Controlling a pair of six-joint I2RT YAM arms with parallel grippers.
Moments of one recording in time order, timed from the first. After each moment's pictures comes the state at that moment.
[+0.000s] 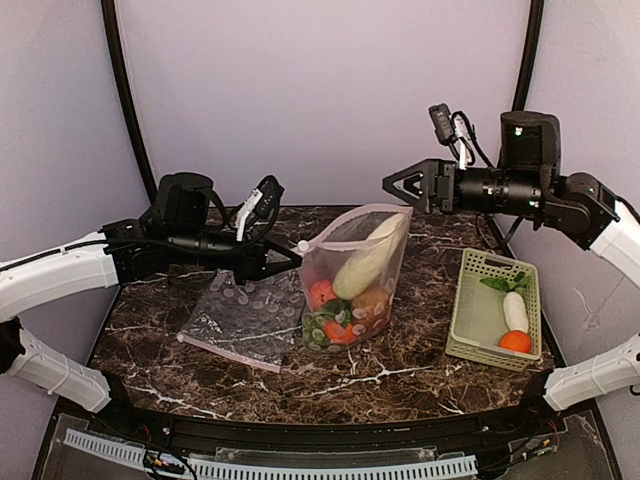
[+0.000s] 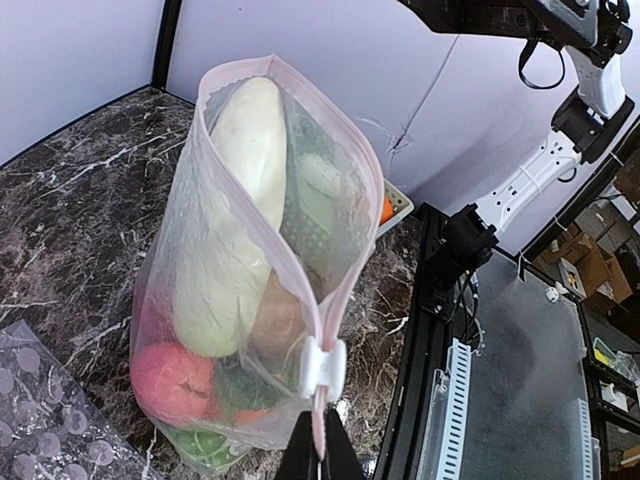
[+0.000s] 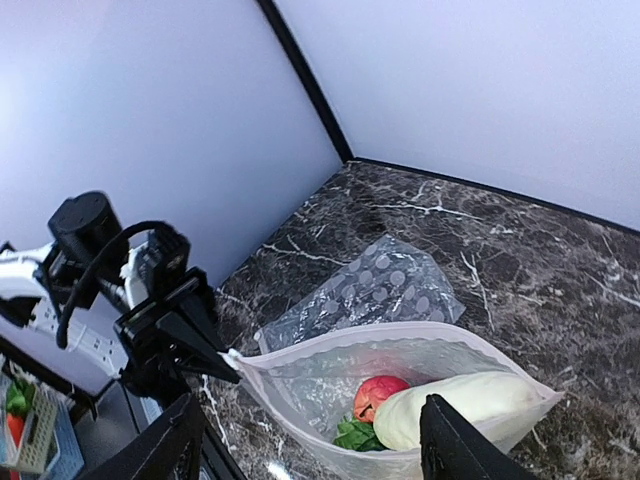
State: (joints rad) left arm -0.83 1.26 1.08 -0.22 0.49 -0.19; right arm 0.81 1.14 1.37 -0.51 -0.17 0.43
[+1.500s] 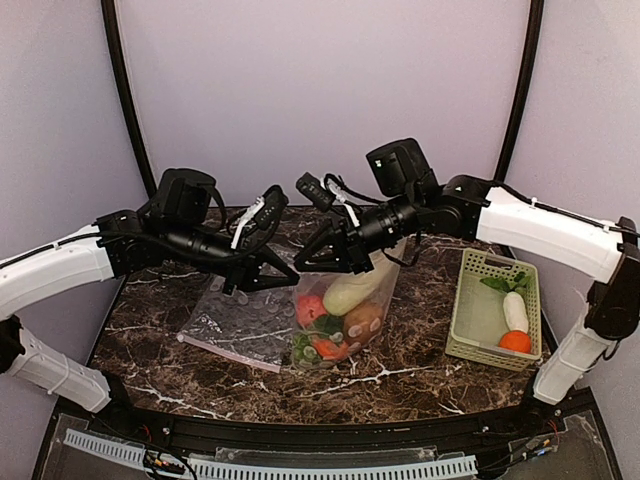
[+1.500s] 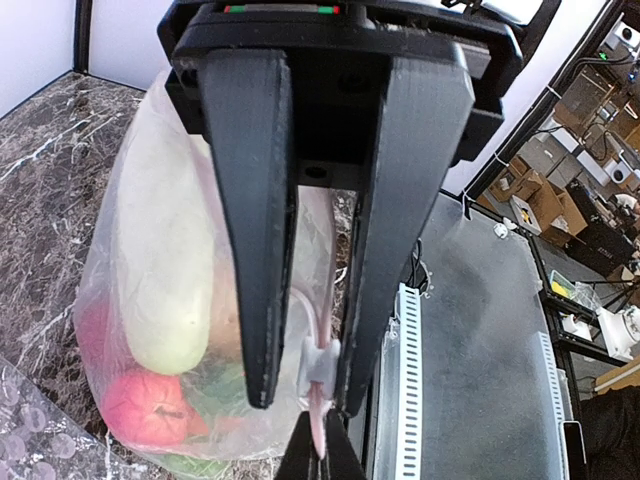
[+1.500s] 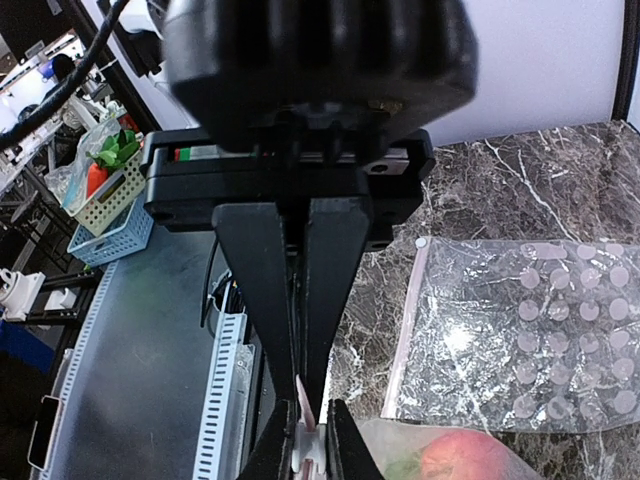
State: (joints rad) left arm -0.83 1.26 1.15 -0.40 0.68 -0.07; right arm 0.94 1.62 1.54 -0.48 -0.77 -0.07
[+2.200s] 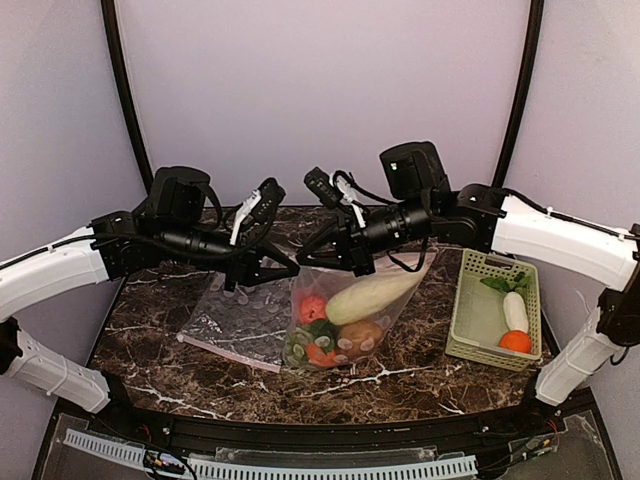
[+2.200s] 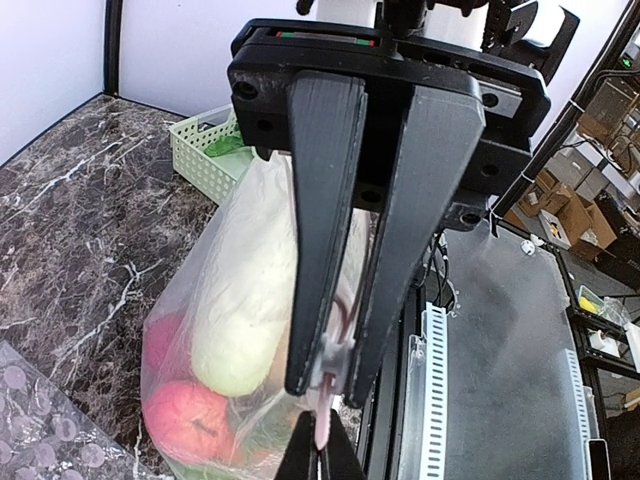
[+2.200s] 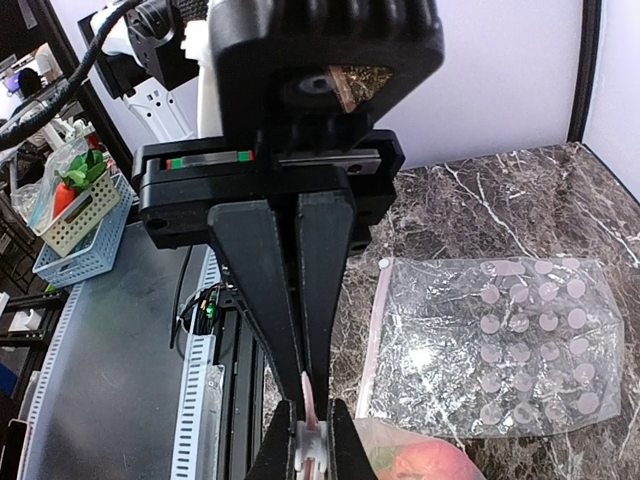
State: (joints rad) left arm -0.85 1.24 1.14 -0.37 0.57 -0.08; right arm 0.96 1.53 1.44 -0.36 -0.64 -0.03
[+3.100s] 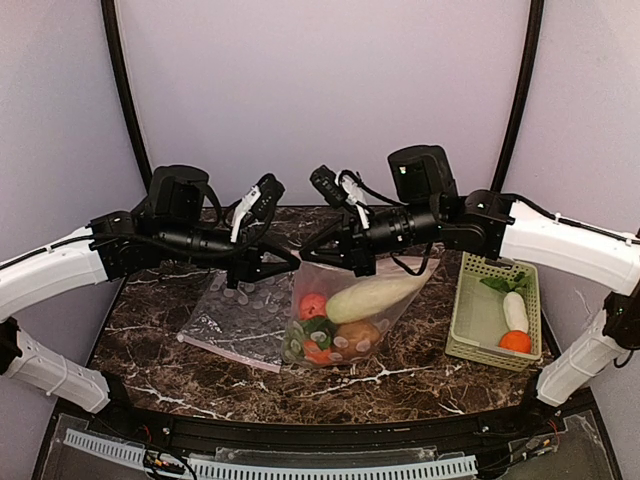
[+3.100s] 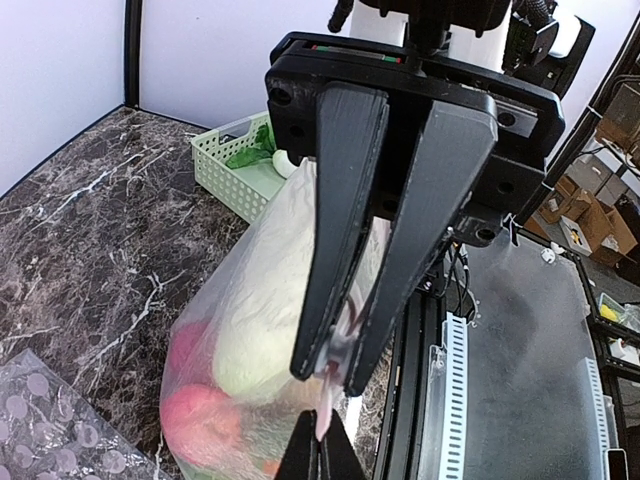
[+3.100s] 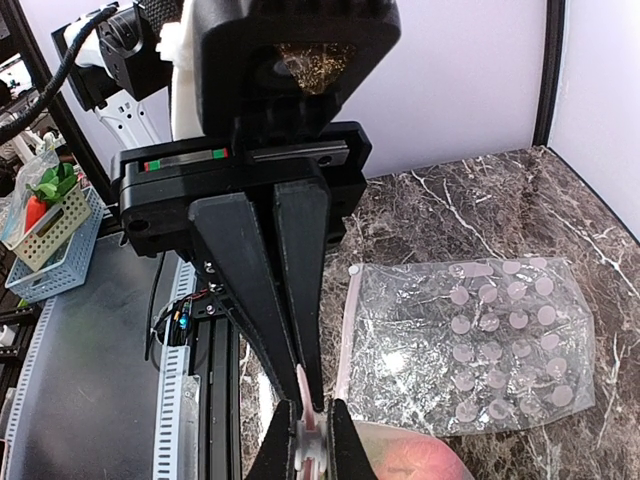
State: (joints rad) left arm -0.85 1.23 1.15 -0.35 0.49 -0.07; right arm 0.97 1.48 1.39 -0.31 -0.52 -0.02
